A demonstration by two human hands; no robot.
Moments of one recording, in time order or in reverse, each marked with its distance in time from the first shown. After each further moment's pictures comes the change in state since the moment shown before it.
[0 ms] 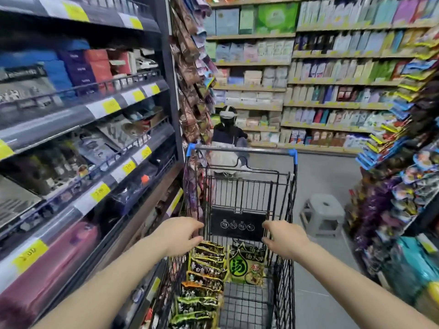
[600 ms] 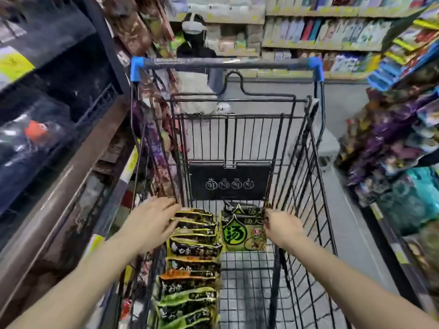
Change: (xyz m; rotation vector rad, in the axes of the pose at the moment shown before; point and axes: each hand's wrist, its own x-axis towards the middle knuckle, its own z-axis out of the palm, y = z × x) left_hand 0.159 -0.110 0.193 0.122 0.089 0.152; right_hand 0.171 0.033 0.219 0.079 -0.204 0.306
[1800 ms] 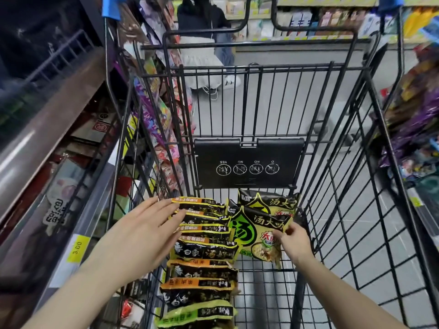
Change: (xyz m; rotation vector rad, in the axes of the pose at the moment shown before) left_hand 0.000 -0.014 0.067 0.083 0.032 0.108; right_hand 0.090 0.007 0.172 1.130 0.039 0.435
